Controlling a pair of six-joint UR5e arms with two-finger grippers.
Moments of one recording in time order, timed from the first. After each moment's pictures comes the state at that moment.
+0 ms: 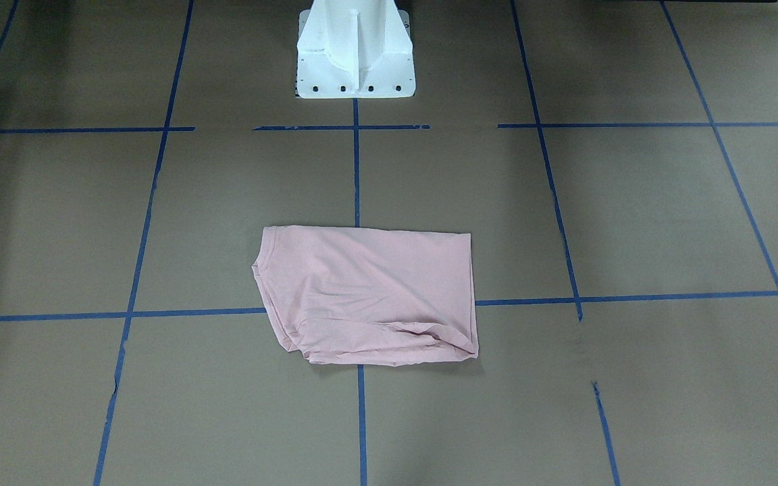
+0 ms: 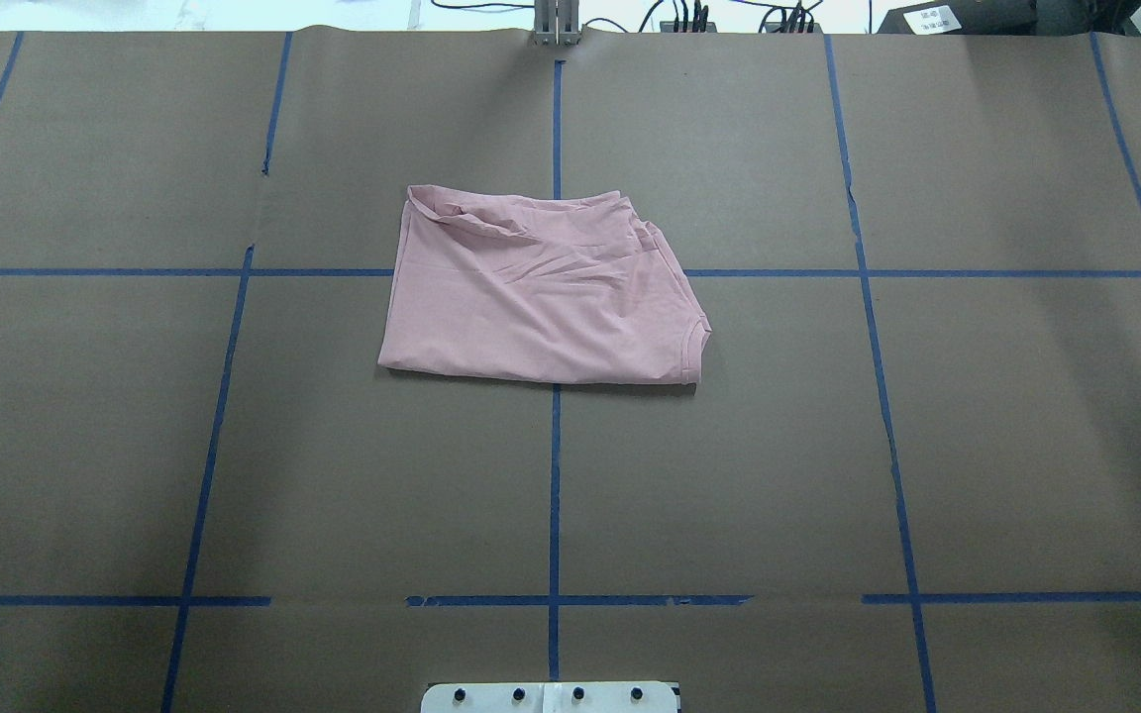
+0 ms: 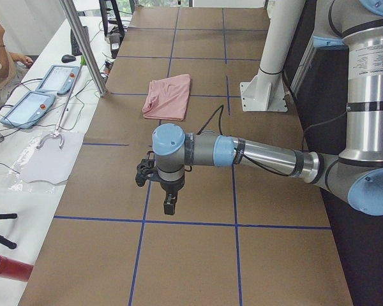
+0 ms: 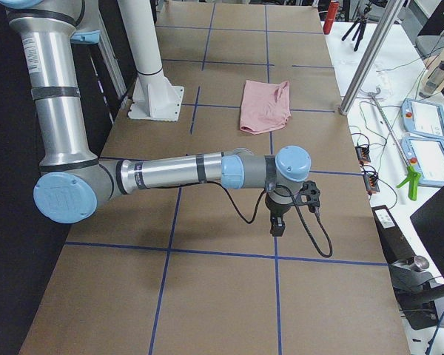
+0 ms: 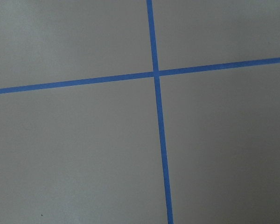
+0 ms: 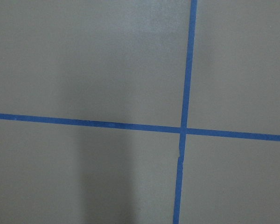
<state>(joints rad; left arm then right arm) -1.59 -1.49 -1.85 -1.40 -2.29 0.09 1.54 -1.45 1.60 -1.69 2.38 -0.01</state>
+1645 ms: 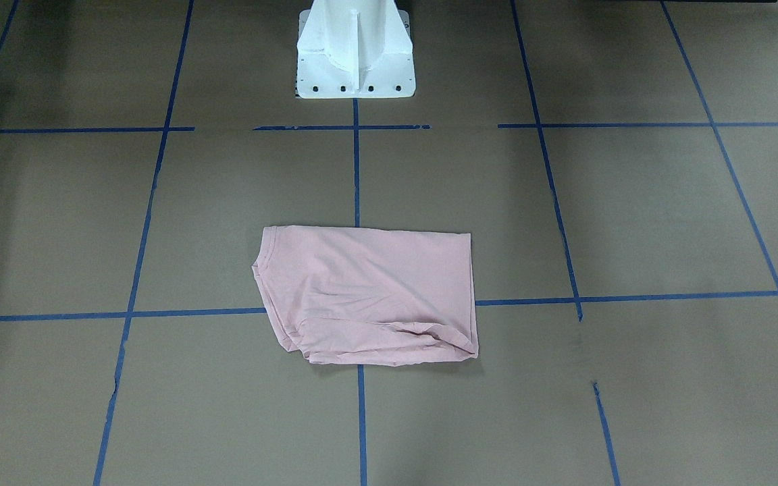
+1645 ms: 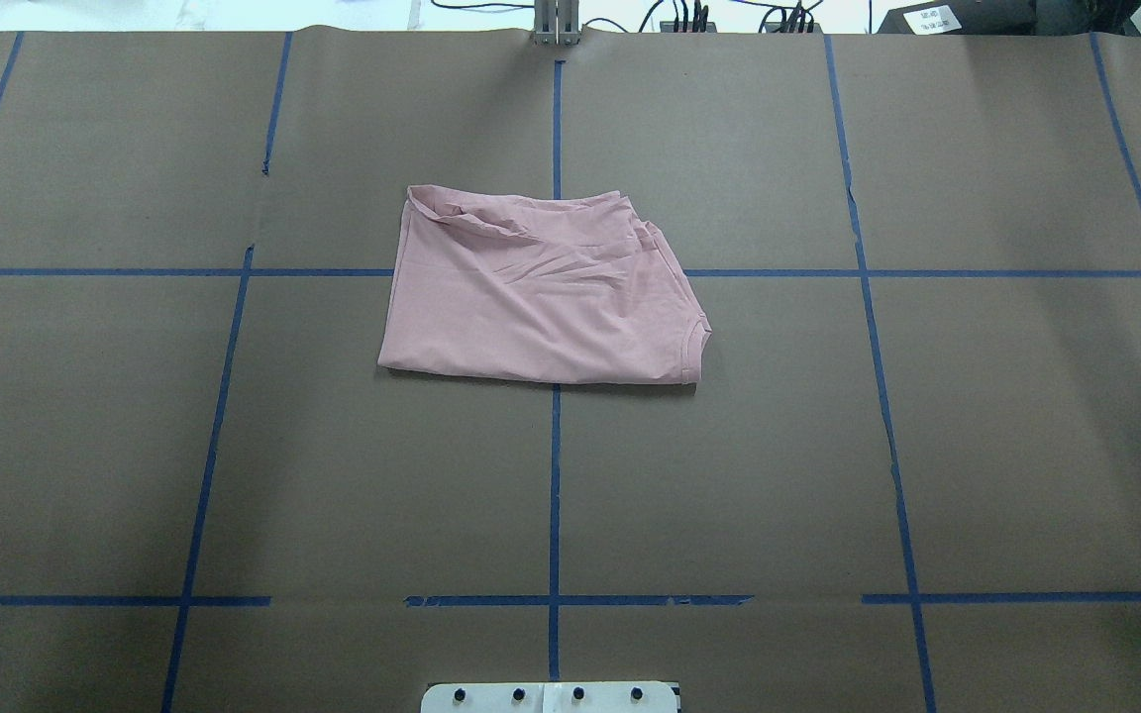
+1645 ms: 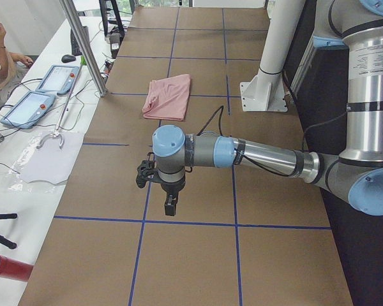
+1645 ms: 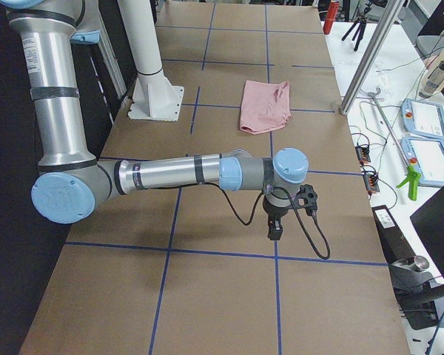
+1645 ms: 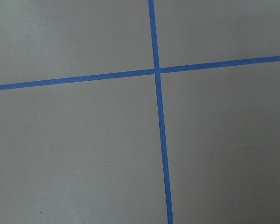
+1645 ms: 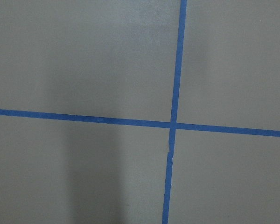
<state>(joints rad) -1.59 -1.49 -1.85 -1.40 -2.29 0.09 1.53 -1.46 1.61 -1.69 2.34 -0.01</state>
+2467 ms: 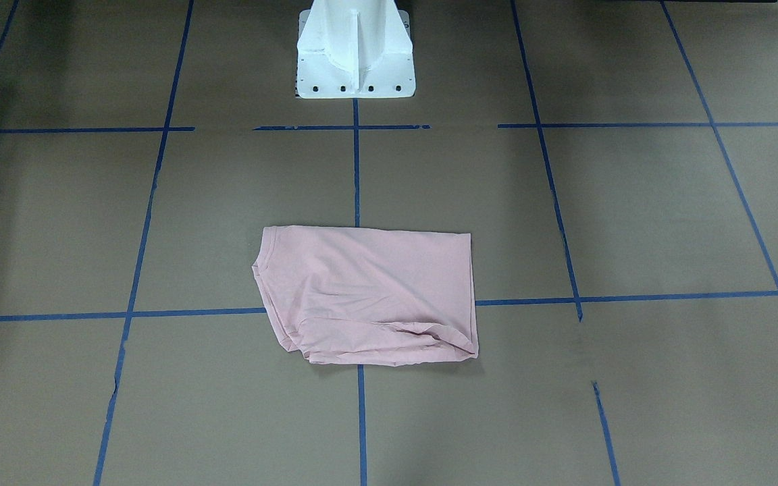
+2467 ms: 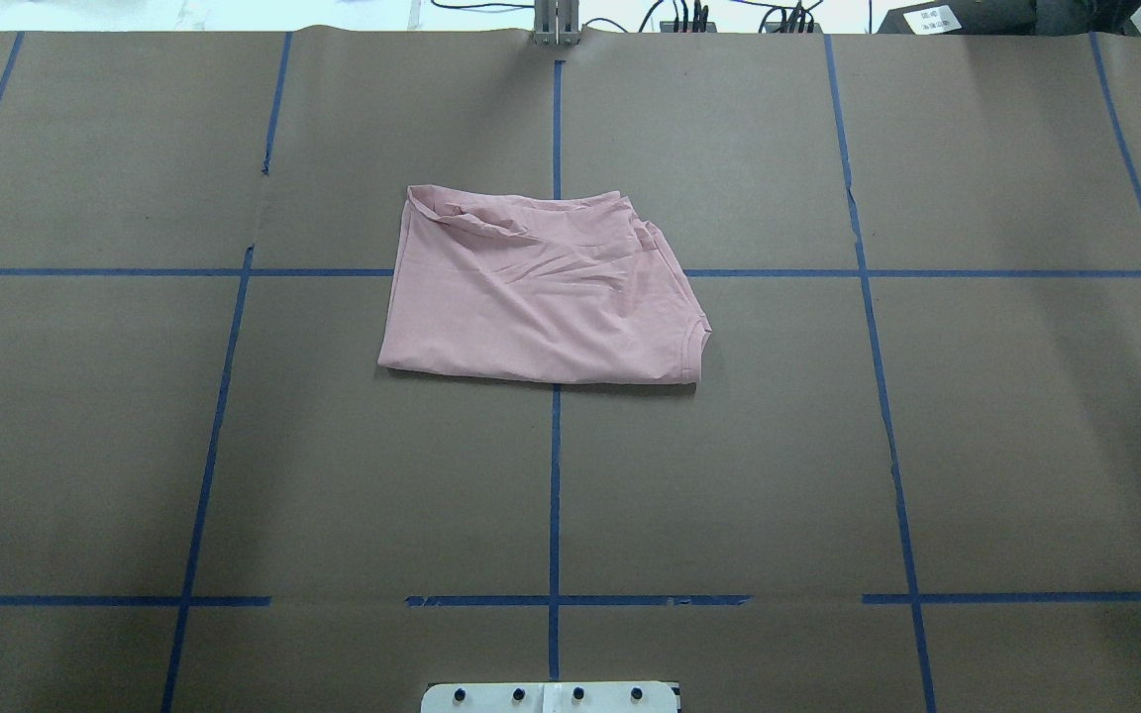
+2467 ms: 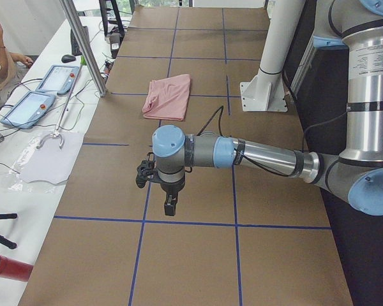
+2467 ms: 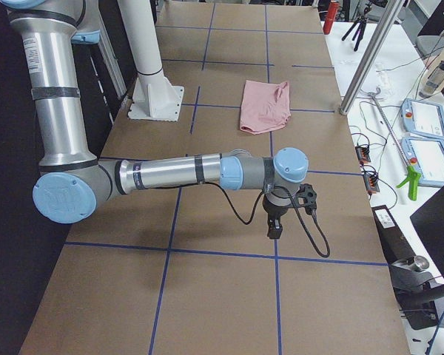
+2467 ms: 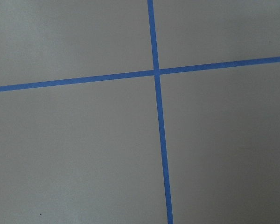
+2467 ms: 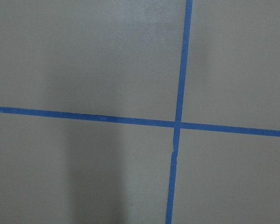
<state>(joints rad) -1.59 -1.49 -1.85 -1.41 -2.29 0.09 1.52 -1.45 1.61 -1.69 2.35 -0.01</state>
